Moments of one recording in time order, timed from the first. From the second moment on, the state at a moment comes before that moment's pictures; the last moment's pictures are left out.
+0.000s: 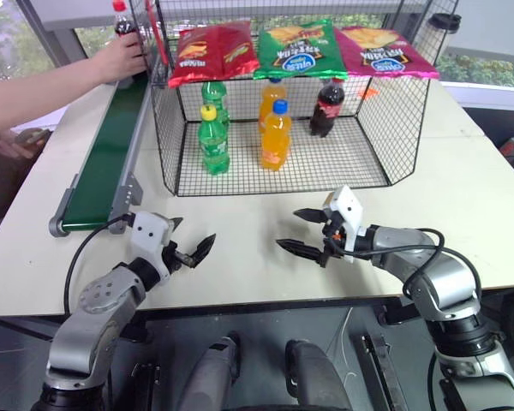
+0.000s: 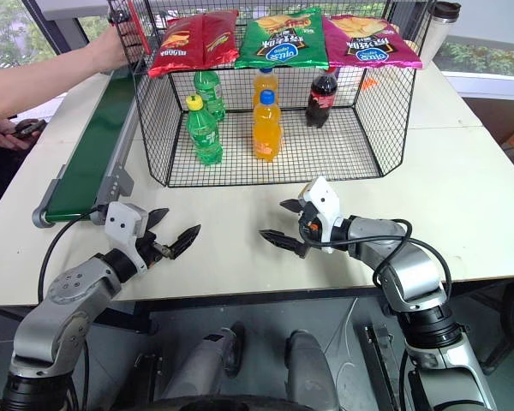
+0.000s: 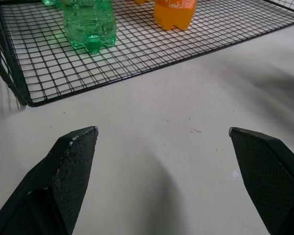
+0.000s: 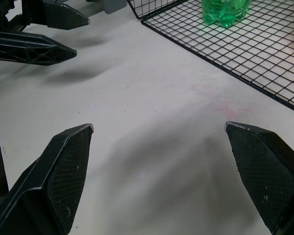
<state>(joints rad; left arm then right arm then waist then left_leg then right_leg) 0.02 0.43 0.09 -0.51 -0.38 0.58 -0.41 -0.34 -0.54 0.09 -0.27 0.42 0.67 0.81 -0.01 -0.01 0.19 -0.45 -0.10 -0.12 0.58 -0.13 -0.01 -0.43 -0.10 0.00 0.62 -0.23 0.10</state>
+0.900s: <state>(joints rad) 0.00 0.64 0.68 -0.47 -0.67 0.79 -0.38 -0.48 -0.52 0.11 -0.36 0.51 0.71 0.86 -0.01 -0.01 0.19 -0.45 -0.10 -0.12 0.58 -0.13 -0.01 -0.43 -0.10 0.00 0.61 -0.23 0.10</state>
